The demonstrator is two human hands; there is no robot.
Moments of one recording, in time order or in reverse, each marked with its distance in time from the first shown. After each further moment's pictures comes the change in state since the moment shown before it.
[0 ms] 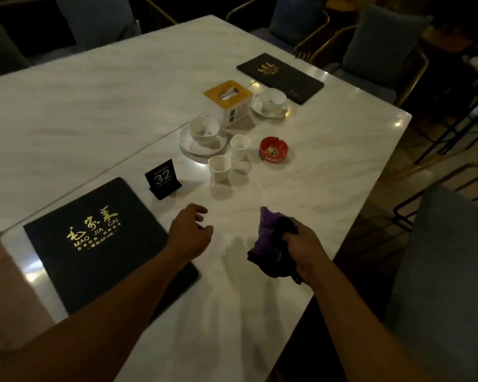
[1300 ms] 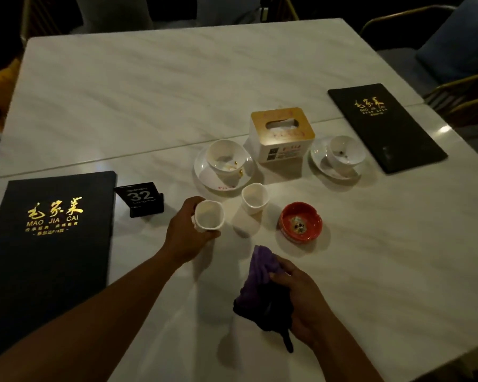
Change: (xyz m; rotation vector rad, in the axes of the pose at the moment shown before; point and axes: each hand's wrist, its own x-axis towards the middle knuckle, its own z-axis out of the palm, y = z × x) left_hand 0.193 0.050 0.099 -0.160 0.461 -0.163; right_hand 0.254 -0.109 -0.039 -0.108 -0.556 0.373
